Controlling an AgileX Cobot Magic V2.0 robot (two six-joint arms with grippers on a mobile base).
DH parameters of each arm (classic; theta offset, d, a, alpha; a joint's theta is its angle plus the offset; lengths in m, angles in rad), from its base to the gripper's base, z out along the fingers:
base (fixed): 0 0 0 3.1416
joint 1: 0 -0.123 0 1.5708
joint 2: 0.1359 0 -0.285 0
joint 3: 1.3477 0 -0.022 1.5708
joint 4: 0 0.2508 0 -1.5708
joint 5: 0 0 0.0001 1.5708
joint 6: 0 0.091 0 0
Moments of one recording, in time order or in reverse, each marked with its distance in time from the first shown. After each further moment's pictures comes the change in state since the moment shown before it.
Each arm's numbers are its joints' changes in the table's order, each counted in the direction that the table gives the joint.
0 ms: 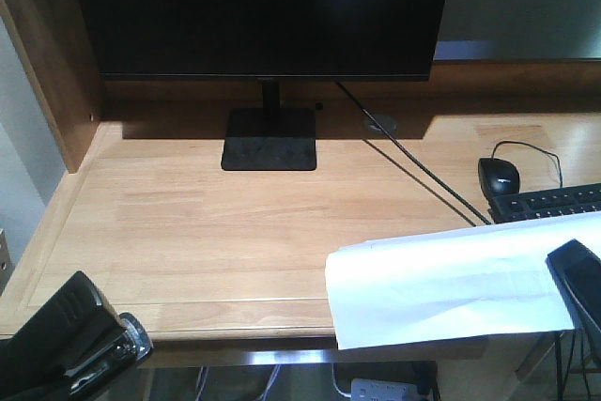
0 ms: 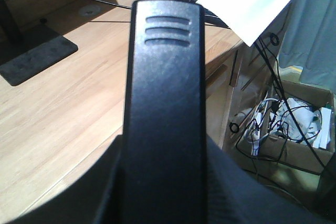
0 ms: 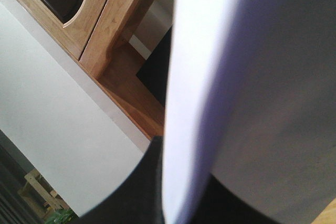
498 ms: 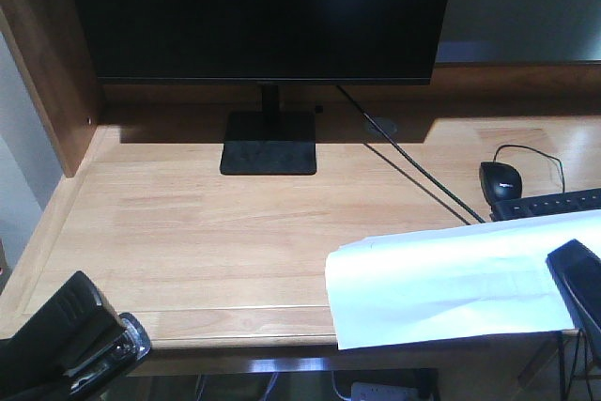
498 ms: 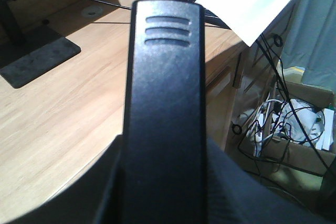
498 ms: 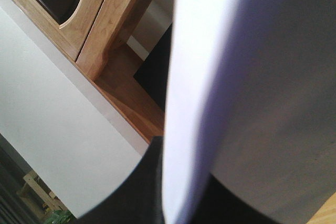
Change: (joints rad) left arm 0.000 0.000 0.000 0.000 0.000 0.000; right arm 0.000 0.000 0.000 0.000 0.000 0.000
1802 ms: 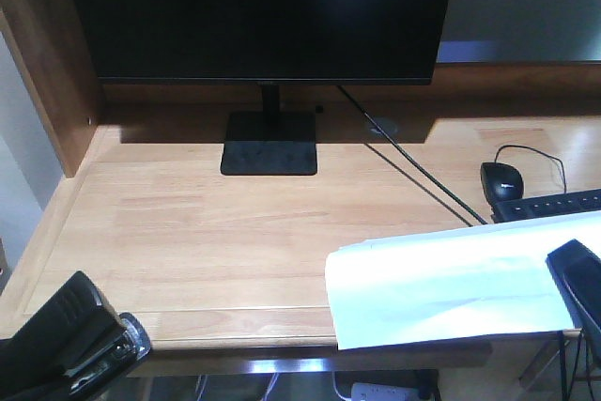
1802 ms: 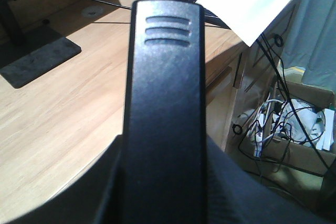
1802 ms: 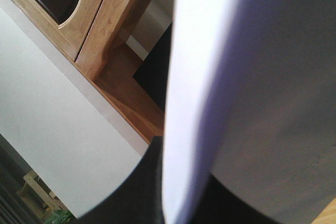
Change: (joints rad) left arm 0.000 0.000 0.000 0.000 0.000 0.000; right arm 0.000 0.000 0.000 0.000 0.000 0.000
